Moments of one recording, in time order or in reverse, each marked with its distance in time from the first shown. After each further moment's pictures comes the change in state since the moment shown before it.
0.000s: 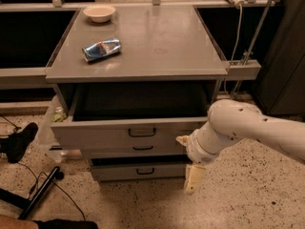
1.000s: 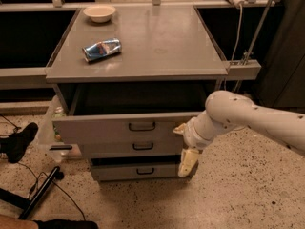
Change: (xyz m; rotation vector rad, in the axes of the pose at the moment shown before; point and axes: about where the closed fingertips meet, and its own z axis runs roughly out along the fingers) arm 0.004 -0.062 0.013 0.061 -0.048 0.011
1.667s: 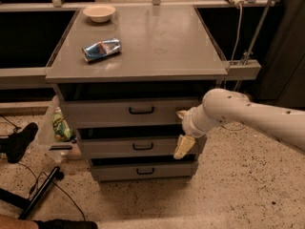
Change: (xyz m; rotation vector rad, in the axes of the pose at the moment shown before) arm 0.007 -0.074 0.008 0.199 0.005 0.039
